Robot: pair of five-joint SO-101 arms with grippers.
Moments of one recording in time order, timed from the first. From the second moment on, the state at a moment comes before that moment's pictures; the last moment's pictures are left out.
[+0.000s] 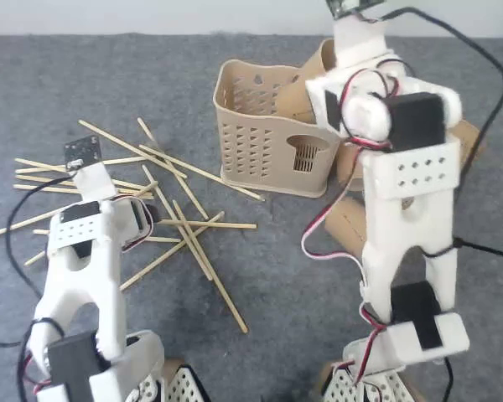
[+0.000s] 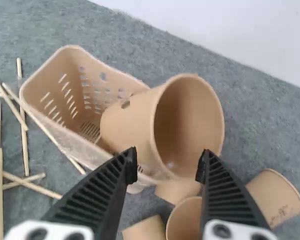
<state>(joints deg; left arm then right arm) -22.8 -16.0 52.4 49.3 8.9 -16.3 -1.7 -44.1 95.6 11.6</state>
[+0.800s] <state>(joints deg) 8.8 -25.2 -12.8 98.2 11.1 26.9 -50.4 48.4 76.9 27.3</state>
